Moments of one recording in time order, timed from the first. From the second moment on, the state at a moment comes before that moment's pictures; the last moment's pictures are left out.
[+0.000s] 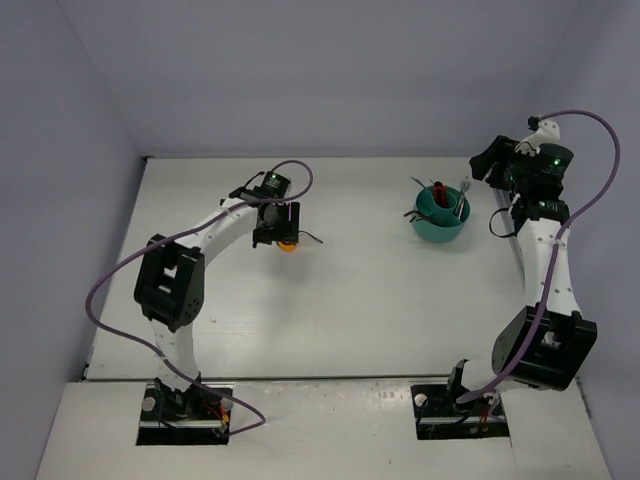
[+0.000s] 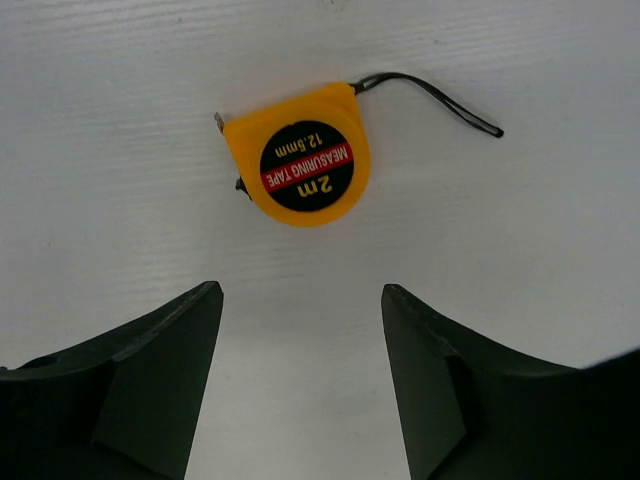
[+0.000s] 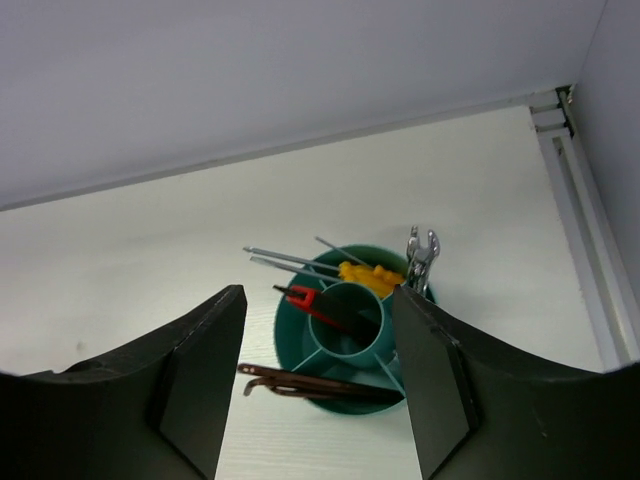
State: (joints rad) left arm -0.46 1.91 1.53 -0.70 0.00 -0.40; right arm -0.29 1.41 1.27 -0.14 -0.38 0.21
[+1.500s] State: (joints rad) left arm -0.46 2.16 1.71 -0.75 -0.04 -0.42; right arm 0.07 1.16 0.98 -0.26 -0.44 0.27
